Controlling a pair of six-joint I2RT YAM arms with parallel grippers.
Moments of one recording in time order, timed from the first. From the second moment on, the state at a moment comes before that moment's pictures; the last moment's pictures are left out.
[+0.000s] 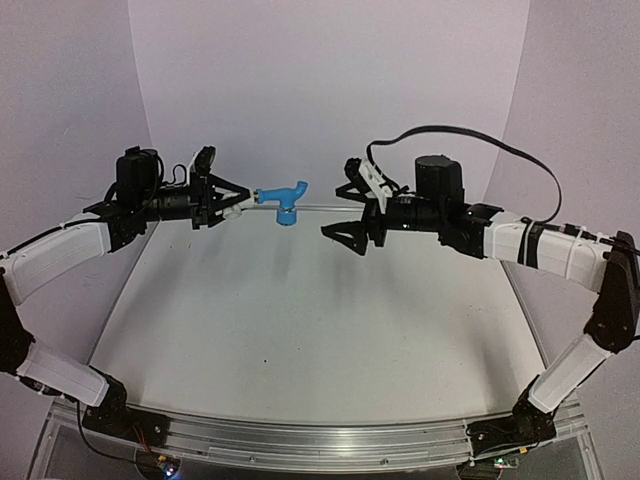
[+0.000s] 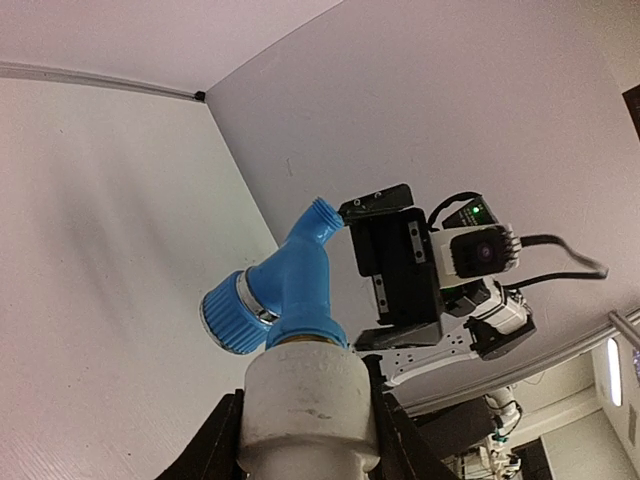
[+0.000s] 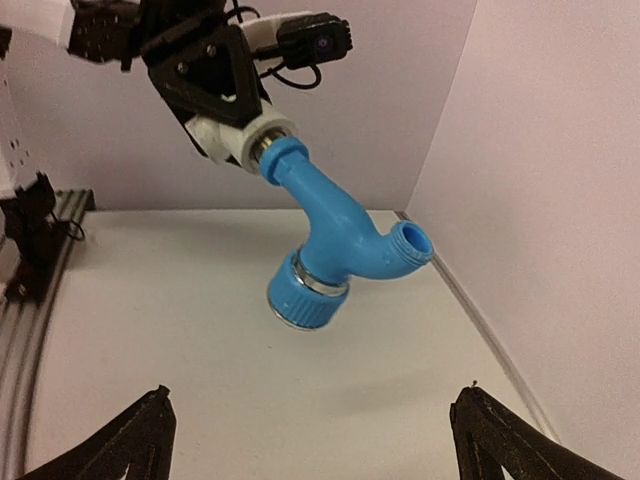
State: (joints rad) left arm -0.39 1.32 1.08 0.07 0.90 -0.84; right arm 0.70 1.58 1.27 0.09 -0.55 -0.32
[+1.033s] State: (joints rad) left arm -0.38 1.37 1.08 0.07 1.03 -1.58; right arm 0.80 1.69 1.12 0.53 -0.43 -1.65
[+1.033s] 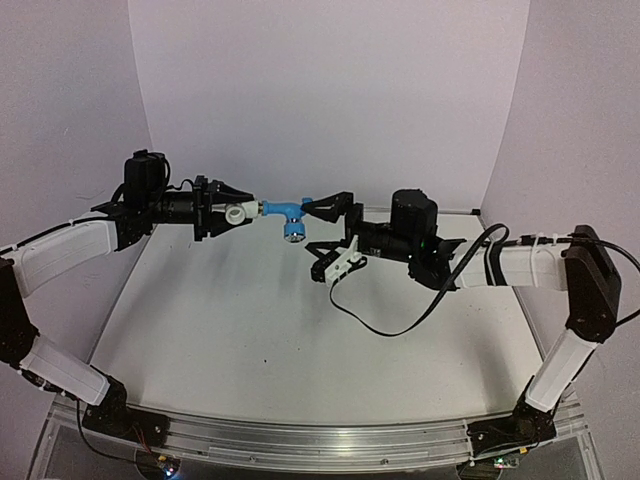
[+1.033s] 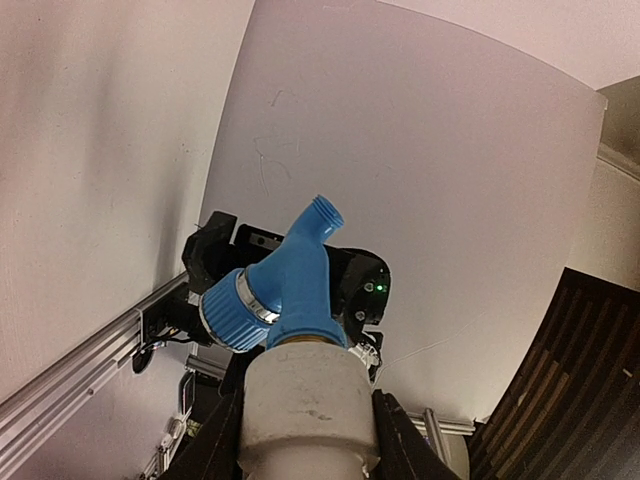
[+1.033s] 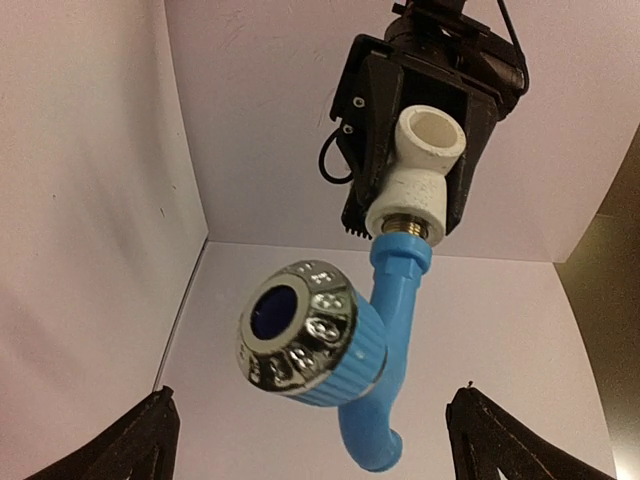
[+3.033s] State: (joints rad) left arm -0.38 1.34 1.07 0.04 1.11 -0.72; right arm 0.83 1.79 1.35 0.44 -0.66 -0.91
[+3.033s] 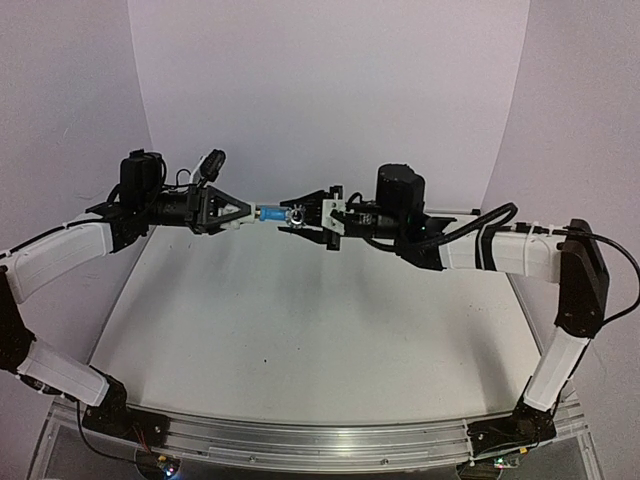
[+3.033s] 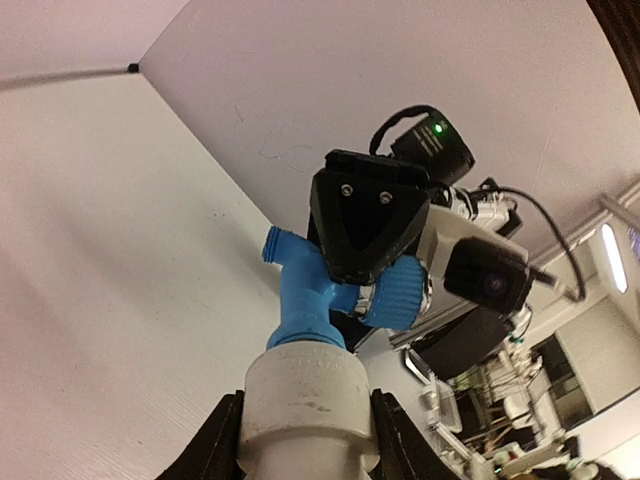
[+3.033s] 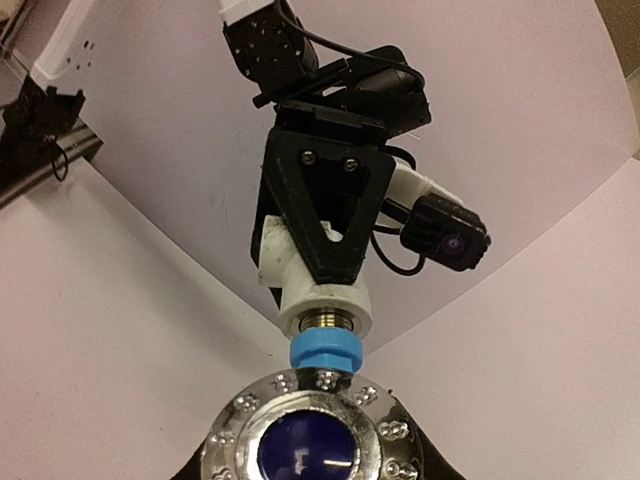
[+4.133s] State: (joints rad) left arm -0.43 1.30 1.00 -0.01 0.91 0.84; right arm 0.75 1.95 1.56 0.32 -0.87 0.98
